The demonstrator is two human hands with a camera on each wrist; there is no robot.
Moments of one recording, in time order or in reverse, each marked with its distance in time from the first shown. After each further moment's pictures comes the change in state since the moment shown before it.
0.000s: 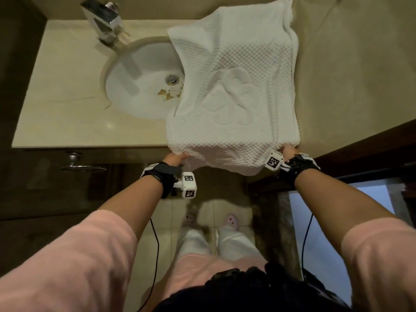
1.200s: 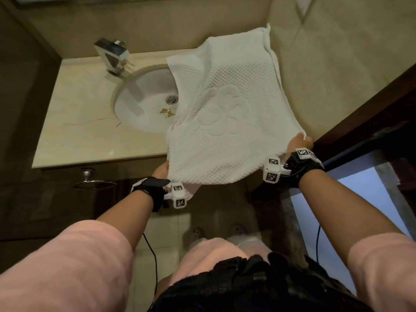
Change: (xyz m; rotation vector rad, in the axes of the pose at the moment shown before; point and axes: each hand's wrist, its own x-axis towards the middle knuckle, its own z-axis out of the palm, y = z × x) left_hand -0.040 -0.038 -0.053 -0.451 -0.100 0.070; right_hand -0.063 -0.005 -0.016 0.111 0.476 -0.251
